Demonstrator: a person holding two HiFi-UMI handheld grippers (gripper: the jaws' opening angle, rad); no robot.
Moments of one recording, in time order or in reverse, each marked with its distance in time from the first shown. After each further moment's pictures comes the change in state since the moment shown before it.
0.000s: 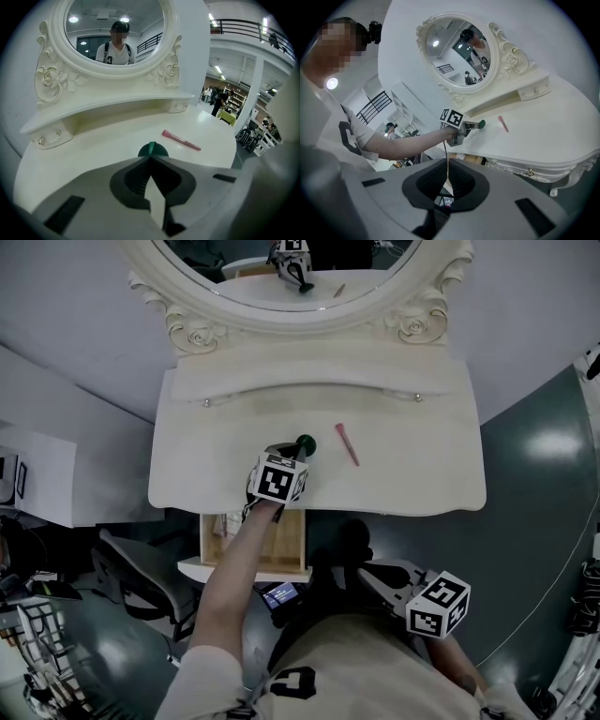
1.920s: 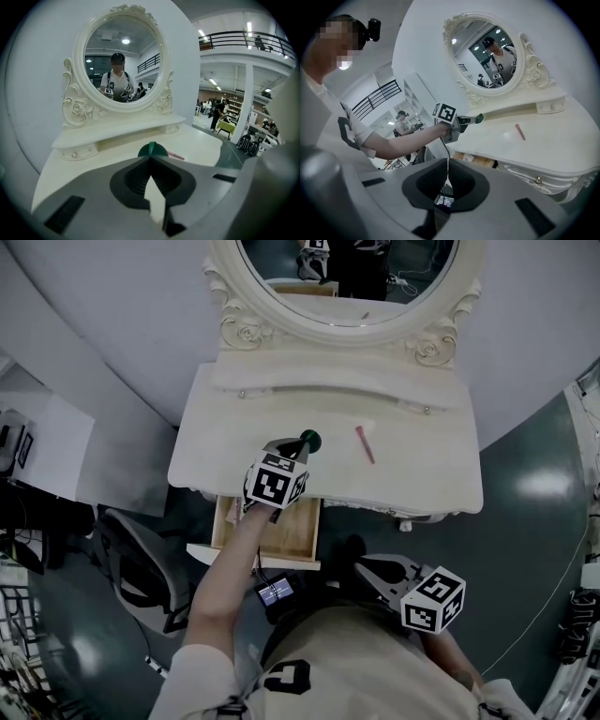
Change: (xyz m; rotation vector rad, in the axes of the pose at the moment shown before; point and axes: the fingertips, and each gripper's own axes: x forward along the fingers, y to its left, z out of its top) left arm -0.129 0.004 0.016 0.021 -0.223 0.014; right arm 0.016 0.076 -0.015 -0.182 0.007 -0.004
